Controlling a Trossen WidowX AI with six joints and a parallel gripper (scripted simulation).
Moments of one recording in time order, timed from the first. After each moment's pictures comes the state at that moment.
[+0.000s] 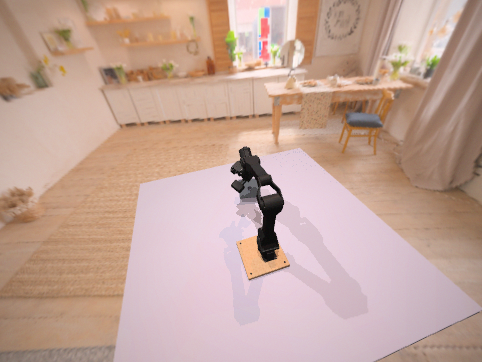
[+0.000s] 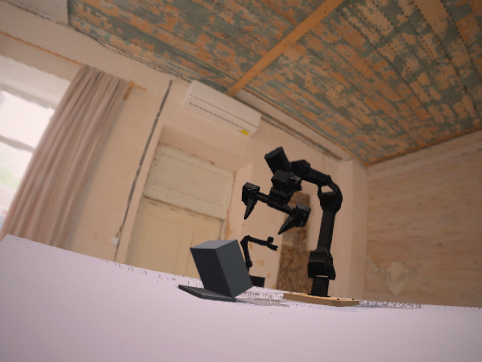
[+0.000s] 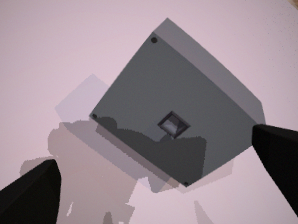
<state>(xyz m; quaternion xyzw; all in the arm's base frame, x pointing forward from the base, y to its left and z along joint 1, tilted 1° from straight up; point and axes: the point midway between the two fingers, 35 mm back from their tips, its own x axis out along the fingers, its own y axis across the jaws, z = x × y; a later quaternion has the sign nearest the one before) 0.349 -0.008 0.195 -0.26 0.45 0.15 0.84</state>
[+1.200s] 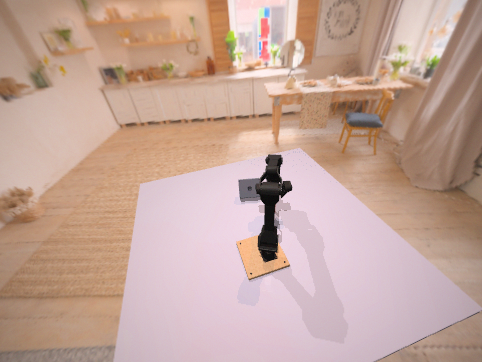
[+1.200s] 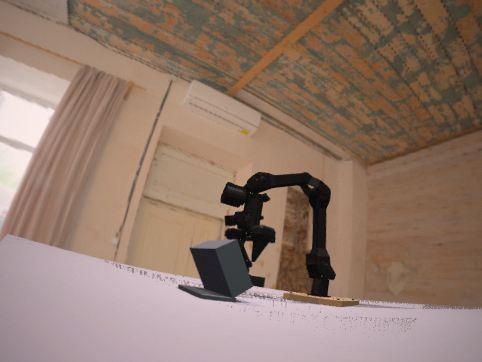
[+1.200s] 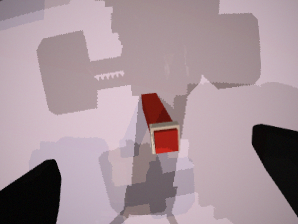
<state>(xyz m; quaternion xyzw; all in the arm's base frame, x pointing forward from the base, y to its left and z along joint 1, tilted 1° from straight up) 0.266 -0.137 0.118 0.08 0.69 -0.08 0.71</state>
